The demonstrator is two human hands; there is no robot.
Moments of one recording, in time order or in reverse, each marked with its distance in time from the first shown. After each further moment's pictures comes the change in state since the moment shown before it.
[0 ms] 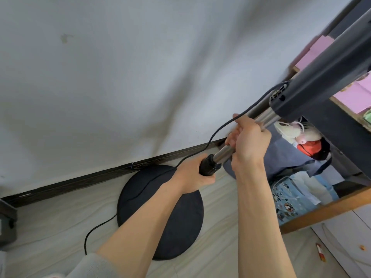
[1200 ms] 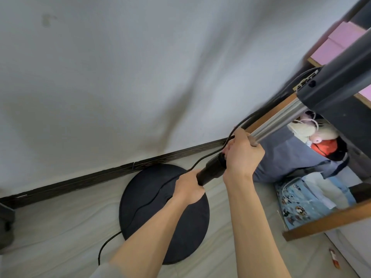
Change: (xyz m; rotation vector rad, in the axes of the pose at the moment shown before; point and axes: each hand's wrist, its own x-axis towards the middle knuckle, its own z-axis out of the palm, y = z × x) left_hand 0.017 -0.059 0.041 0.121 0.077 -0.316; right_hand 0.009 0.066 -0.003 0.053 0.128 0.057
